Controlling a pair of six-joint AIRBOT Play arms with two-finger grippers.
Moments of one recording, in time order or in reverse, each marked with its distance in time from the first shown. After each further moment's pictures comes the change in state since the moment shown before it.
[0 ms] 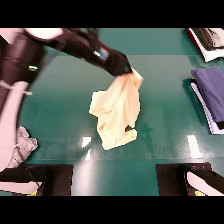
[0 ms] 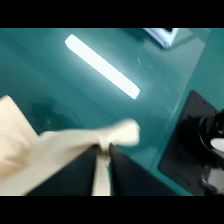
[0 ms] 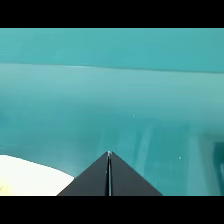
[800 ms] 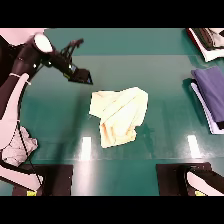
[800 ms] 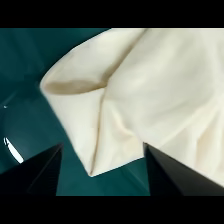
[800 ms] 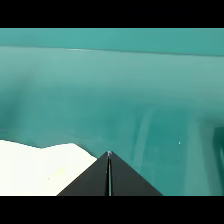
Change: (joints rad) left arm 0.383 -0.111 -0.276 0.182 -0.072 0.027; right arm 0.000 0.000 0.000 -0.006 0.057 0.000
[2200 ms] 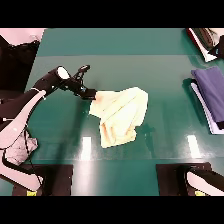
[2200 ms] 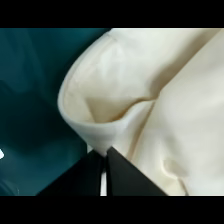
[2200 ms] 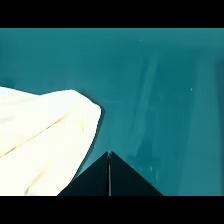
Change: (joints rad) left arm -0.055 -0.034 -0.318 -0.063 0.329 0.039; right arm 0.005 -0.053 0.000 0.008 0.191 0.001
